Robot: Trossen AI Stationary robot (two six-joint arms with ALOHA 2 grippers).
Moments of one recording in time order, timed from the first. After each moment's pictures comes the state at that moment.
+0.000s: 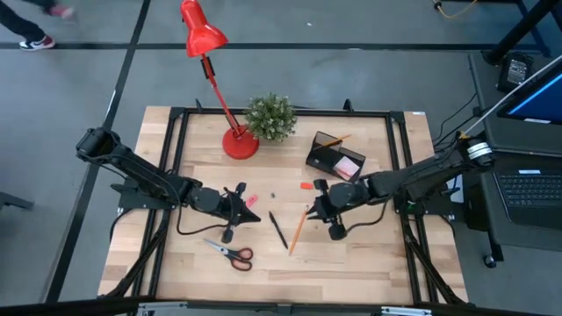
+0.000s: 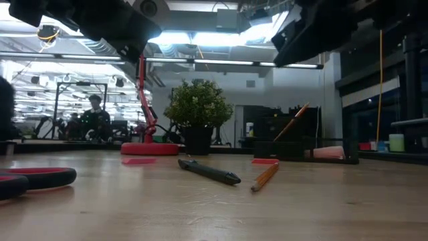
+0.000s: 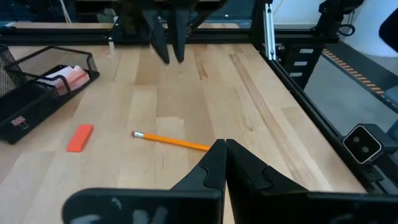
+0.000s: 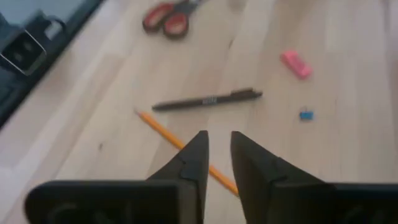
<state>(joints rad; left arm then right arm) -0.37 1.26 0.53 0.38 -0.19 -0.16 0.27 1.42 0.86 -0.15 0.00 -0.06</state>
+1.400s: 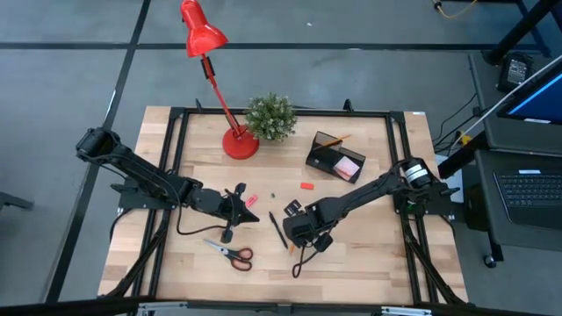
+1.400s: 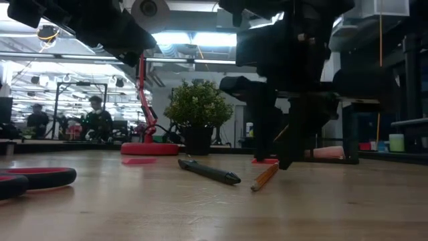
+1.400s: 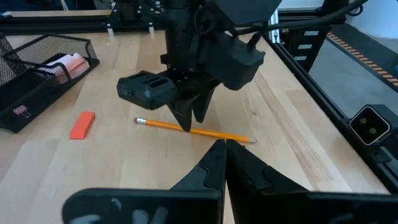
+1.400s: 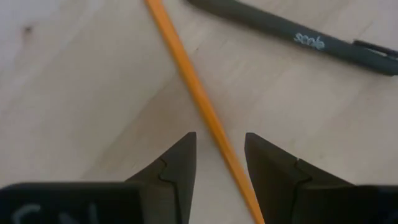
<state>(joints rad) -0.37 1.26 0.53 0.33 -0.19 -0.14 0.32 2.01 1.35 -0.63 0.07 -0.45</state>
